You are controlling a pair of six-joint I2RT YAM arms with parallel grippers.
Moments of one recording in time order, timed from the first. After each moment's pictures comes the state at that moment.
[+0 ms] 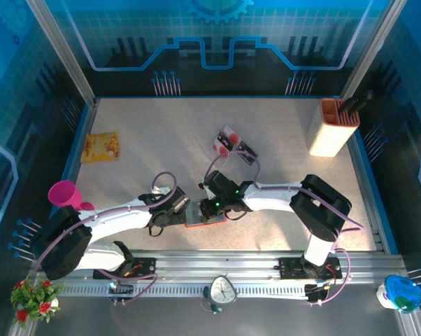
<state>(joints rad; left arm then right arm) -0.76 1.30 0.55 -0.63 -0.31 -0.95 0.94 1.76 0.93 -0.19 -0.22 0.53</state>
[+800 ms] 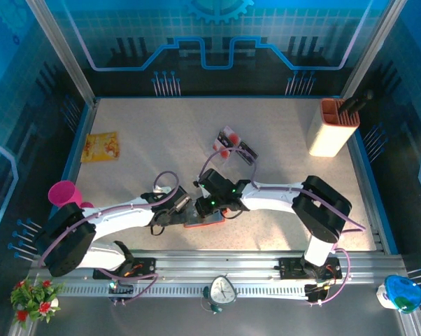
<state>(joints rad) -0.76 1.33 0.56 -0.62 -0.31 -0.94 0.96 1.74 0.99 -0.22 -0.19 0.53</state>
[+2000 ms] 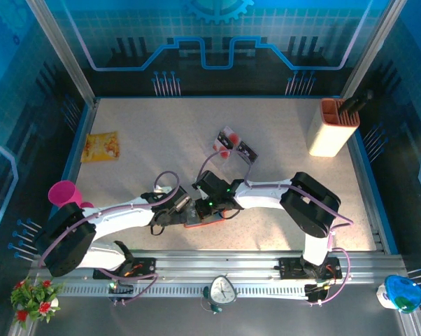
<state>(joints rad) -0.76 1.33 0.56 -0.62 -0.31 -0.93 0.96 1.83 1.03 -0.24 -0.19 0.53</state>
